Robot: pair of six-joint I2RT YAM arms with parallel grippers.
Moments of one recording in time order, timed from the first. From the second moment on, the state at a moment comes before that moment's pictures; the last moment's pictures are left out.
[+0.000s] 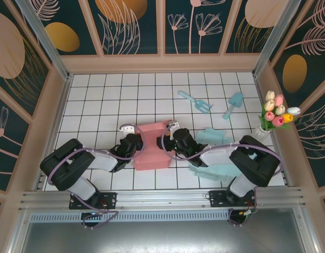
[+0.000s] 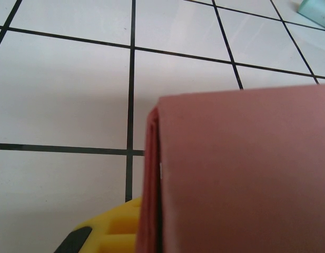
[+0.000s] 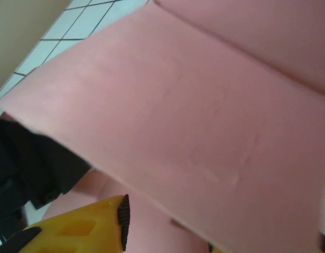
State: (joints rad) left arm -0.75 1.56 0.36 0.60 -0.44 -0.61; right arm 0.94 1.52 0.54 0.50 0.07 0.52
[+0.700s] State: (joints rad) left arm -0.74 1.46 0.29 0.68 -0.39 -0.48; right arm 0.91 0.80 0.40 0.02 0.50 0.39
